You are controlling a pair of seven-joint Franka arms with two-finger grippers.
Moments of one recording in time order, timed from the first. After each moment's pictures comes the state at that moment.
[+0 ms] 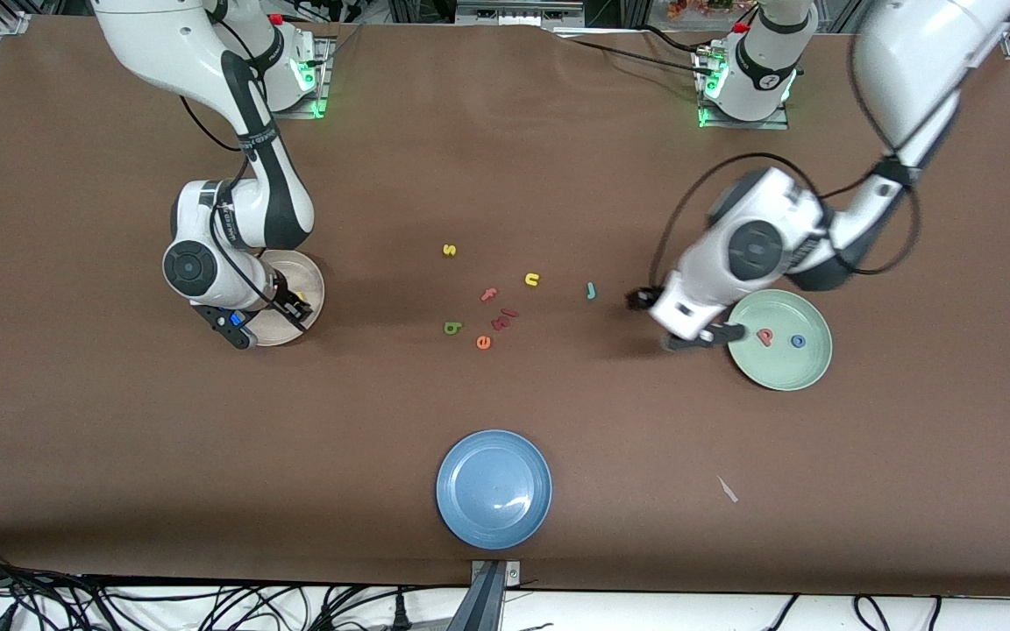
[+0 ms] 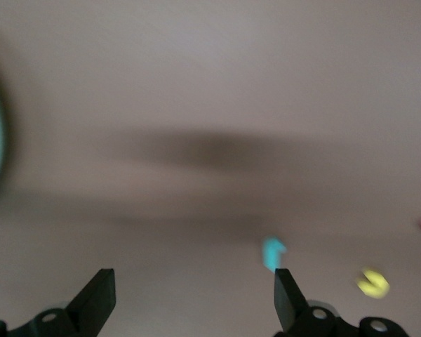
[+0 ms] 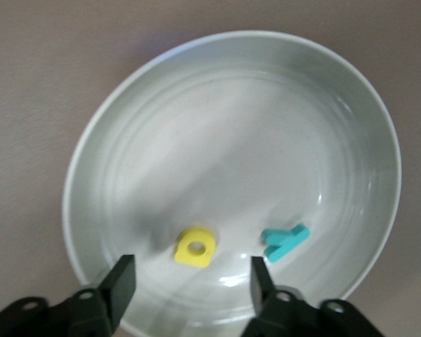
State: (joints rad) left arm 0.26 0.60 -0.84 -1.86 0.35 2.09 -0.85; right arm 0.60 0.46 -0.38 -2.04 0.26 2.22 0.77
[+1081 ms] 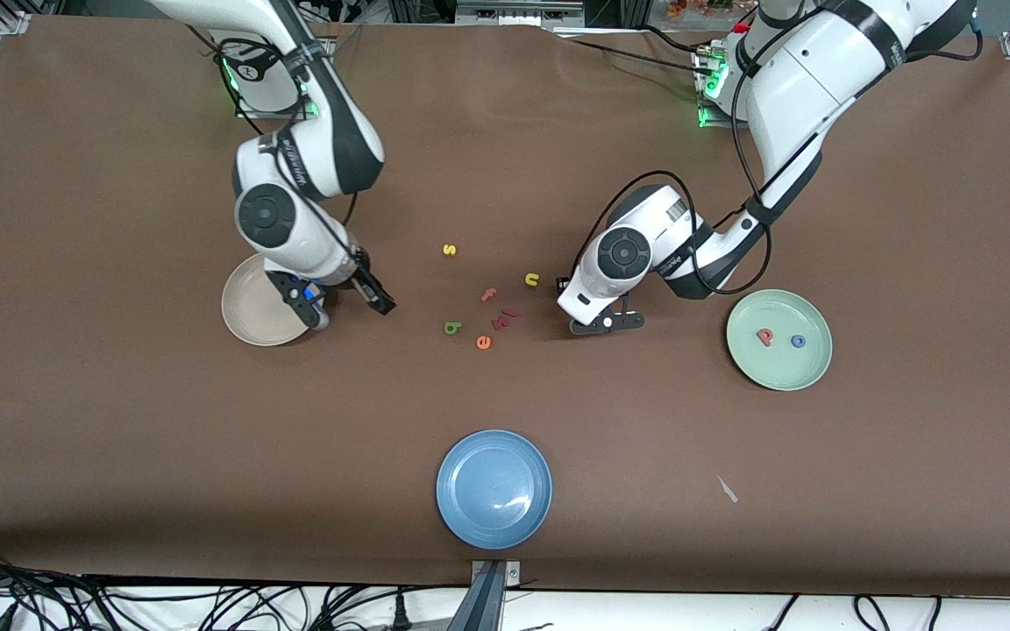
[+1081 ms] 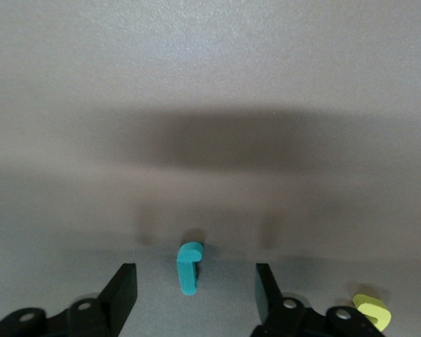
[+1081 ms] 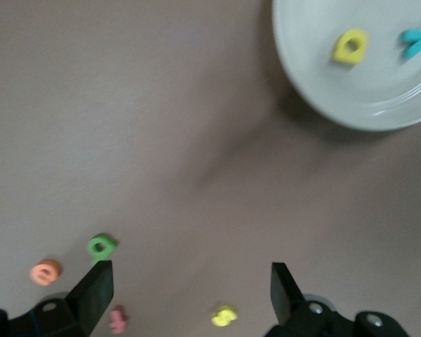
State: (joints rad) left arm -0.02 0.76 -0.64 -1.80 0.35 2.22 -0.93; right arm 0.69 0.43 -0.21 -1.84 0.26 2.18 1.23
